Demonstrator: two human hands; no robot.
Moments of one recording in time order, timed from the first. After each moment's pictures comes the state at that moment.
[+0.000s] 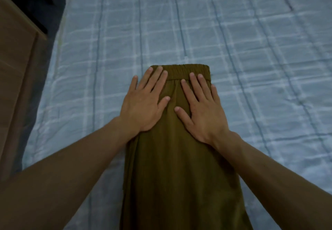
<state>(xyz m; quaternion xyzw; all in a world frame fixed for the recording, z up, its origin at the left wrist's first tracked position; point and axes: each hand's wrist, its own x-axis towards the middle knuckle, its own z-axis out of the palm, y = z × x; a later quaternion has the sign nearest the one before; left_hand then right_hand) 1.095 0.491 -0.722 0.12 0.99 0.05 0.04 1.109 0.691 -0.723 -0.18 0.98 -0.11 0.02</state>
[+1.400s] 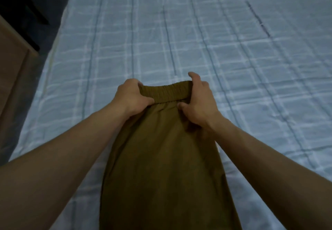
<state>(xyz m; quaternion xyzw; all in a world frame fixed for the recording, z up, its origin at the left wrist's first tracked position) 1.039 0.493 -0.675 -0.16 0.91 0.37 0.13 1.050 0.688 -0.678 -0.01 0.94 -0.34 0.08</state>
